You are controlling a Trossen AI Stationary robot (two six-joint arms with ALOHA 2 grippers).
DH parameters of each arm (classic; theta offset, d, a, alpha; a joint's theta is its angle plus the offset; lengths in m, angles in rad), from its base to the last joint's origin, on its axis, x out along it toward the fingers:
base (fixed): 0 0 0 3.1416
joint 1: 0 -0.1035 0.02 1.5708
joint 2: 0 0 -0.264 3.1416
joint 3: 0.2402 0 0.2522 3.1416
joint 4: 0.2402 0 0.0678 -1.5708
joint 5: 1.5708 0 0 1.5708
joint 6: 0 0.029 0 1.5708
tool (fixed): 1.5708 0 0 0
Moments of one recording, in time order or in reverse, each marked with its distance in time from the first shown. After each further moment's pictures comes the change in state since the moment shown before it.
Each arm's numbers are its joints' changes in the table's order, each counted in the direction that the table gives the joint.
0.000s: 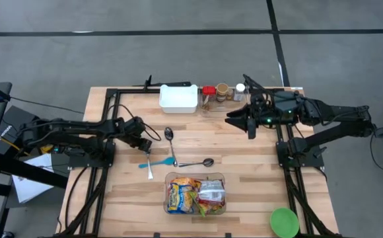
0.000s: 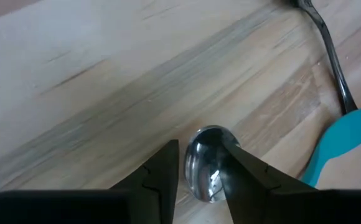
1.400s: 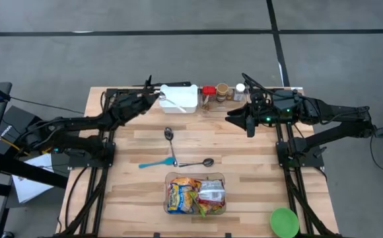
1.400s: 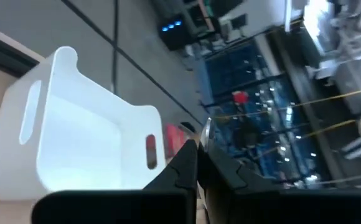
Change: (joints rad) left arm -0.217 0.033 0.068 -0.934 -0.391 -0.449; right arm 0.024 0.000 0.000 0.027 -0.002 -0.002
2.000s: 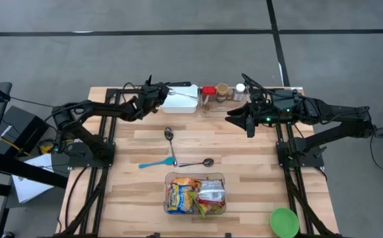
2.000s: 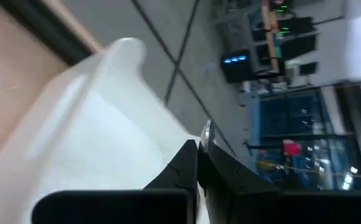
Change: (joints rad) left arm -0.001 0.423 0.281 0.117 -0.204 -0.252; right arm 0.002 0.000 0.000 0.000 0.000 -0.025
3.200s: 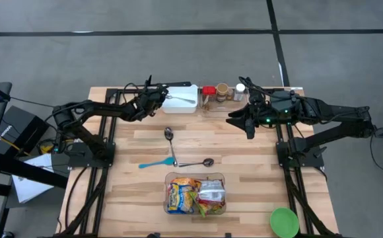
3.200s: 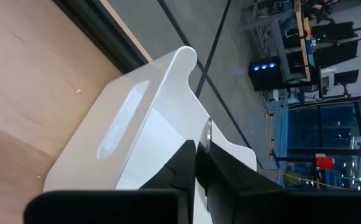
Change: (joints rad) left arm 0.000 0.007 0.000 0.133 -0.039 -0.060; right arm 0.000 0.000 0.000 0.060 0.000 -0.008
